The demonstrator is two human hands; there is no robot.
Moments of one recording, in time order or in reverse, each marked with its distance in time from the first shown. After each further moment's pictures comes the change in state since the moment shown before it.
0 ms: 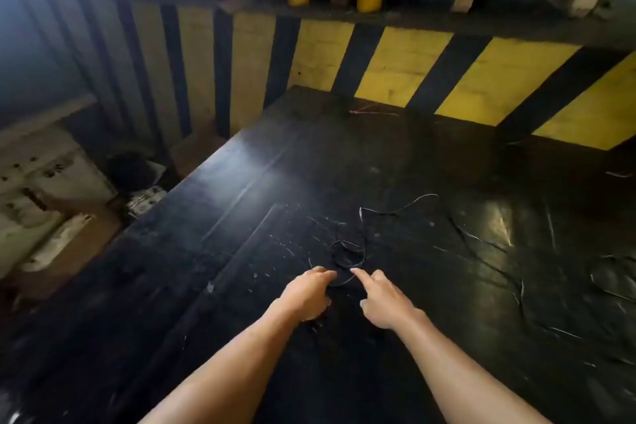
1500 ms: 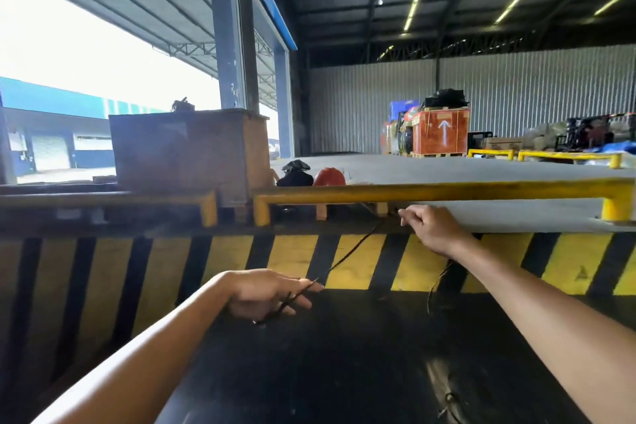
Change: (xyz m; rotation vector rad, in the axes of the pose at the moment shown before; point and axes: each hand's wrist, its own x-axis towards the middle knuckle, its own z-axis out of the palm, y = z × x) left_hand -0.158 0.192 -0.285 -0.545 -0.398 0.411; right_hand -0.293 0.031 -0.362 0.013 1.139 -0.245
